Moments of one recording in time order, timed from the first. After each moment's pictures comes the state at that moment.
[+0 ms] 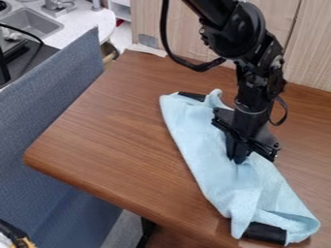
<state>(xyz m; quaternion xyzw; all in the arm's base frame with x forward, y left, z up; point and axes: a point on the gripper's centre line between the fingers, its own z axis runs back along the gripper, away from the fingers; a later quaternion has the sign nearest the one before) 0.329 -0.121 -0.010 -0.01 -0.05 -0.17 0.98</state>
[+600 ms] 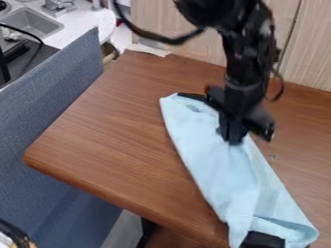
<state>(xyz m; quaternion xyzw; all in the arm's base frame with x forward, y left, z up) 0.317 -0.108 0.057 -0.01 -0.12 -0.17 0.98</state>
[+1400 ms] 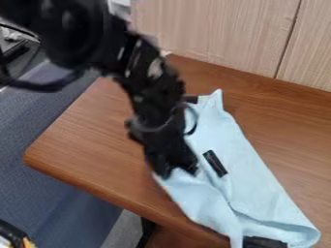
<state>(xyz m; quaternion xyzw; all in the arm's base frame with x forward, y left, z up) 0.237 -0.041 0.028 -0.02 -0.13 -0.10 0.99</state>
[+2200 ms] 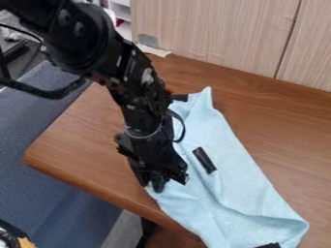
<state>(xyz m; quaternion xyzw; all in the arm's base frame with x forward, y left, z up) 0.231 -0.032 0.011 -0.03 -0.07 -0.07 0.99</state>
